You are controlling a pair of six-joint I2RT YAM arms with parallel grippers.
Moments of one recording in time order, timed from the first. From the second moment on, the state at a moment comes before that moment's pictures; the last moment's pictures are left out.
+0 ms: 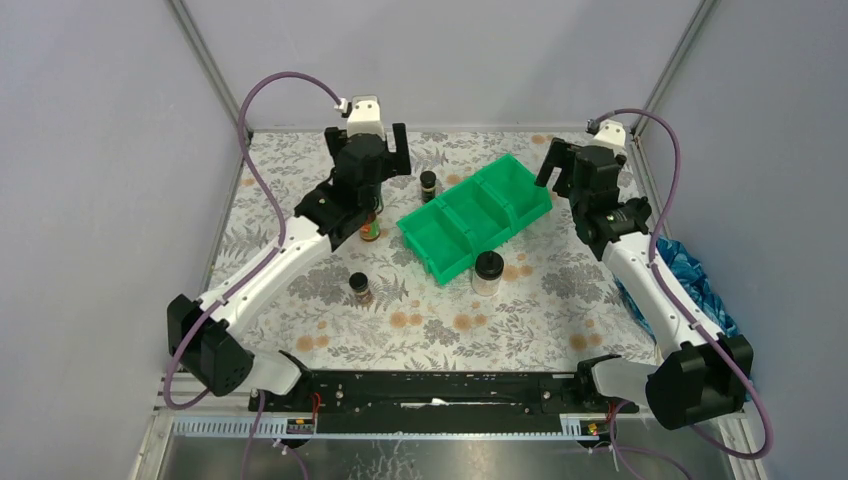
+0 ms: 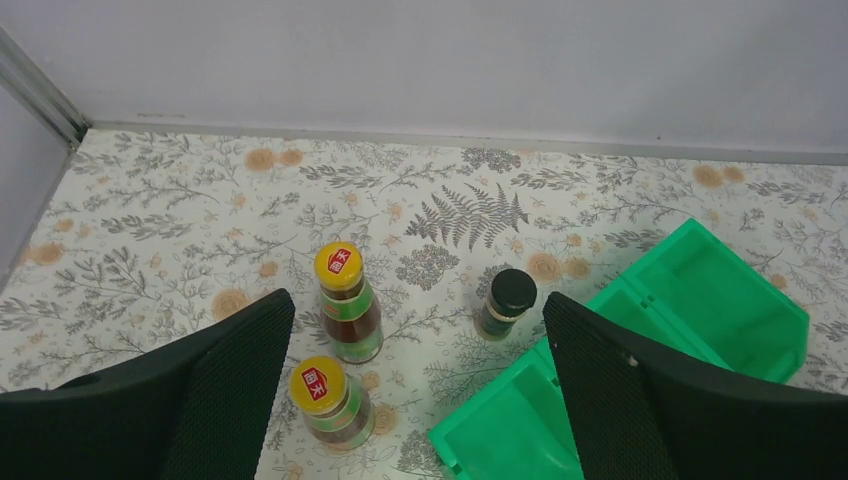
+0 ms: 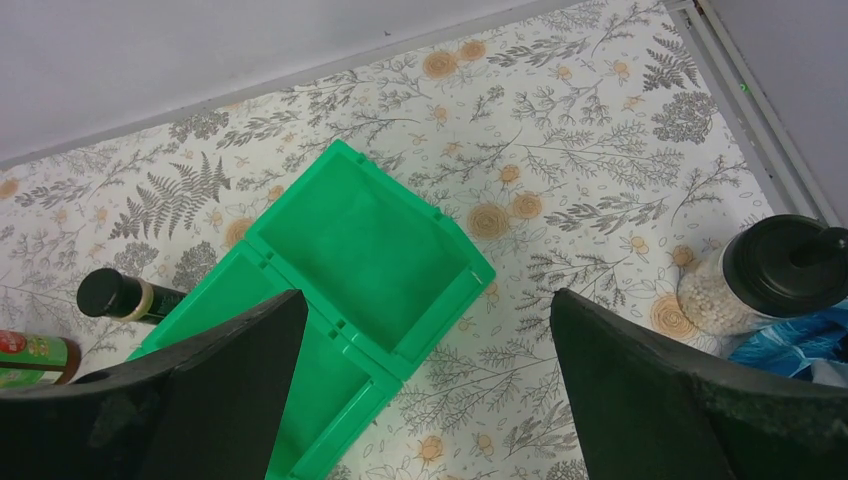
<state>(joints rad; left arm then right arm) -0.60 1.39 1.32 -0.16 -0.60 -0.21 0.25 1.23 1.08 -0.22 0.35 0.31</state>
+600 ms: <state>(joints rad) -0.46 1.60 1.51 -0.39 -0.56 -0.39 0.25 1.16 1.00 -0.08 0.32 0.32</state>
